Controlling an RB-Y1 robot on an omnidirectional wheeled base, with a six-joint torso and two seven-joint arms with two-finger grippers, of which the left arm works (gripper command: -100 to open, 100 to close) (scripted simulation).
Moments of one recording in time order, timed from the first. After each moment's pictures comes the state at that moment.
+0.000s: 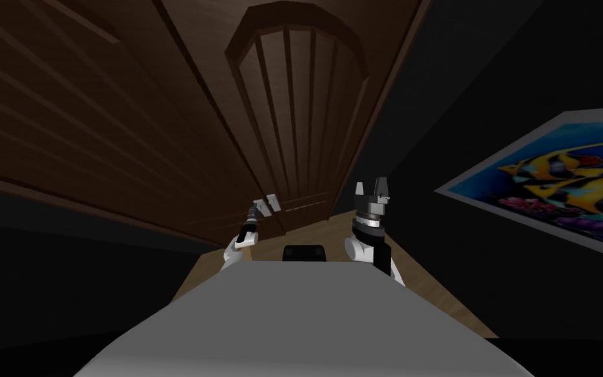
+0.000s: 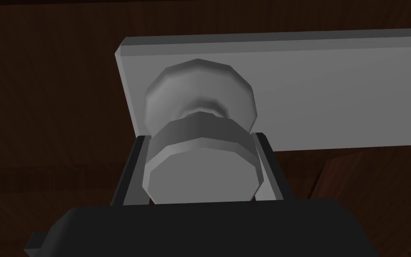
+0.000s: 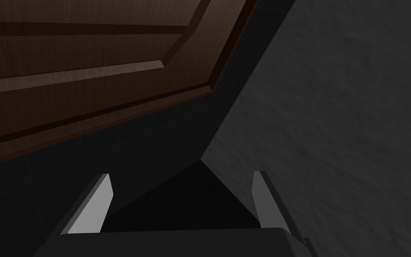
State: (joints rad) arm 0.12 0.24 0.17 -1.30 0.11 -0.33 0.15
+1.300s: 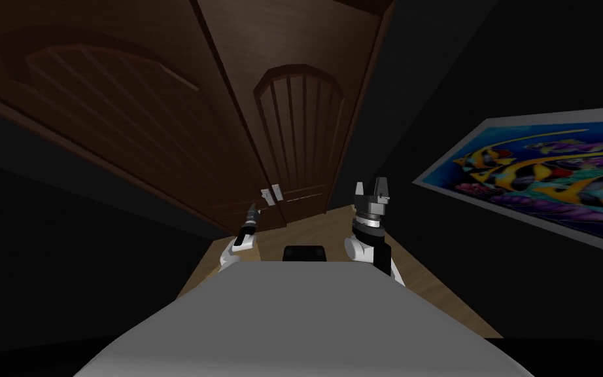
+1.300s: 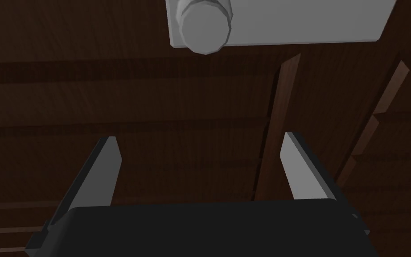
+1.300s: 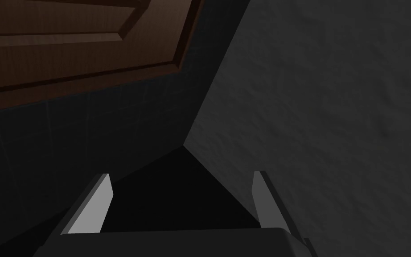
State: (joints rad) arm 0.17 0.27 0.15 -1.34 0.11 -0.33 0.18
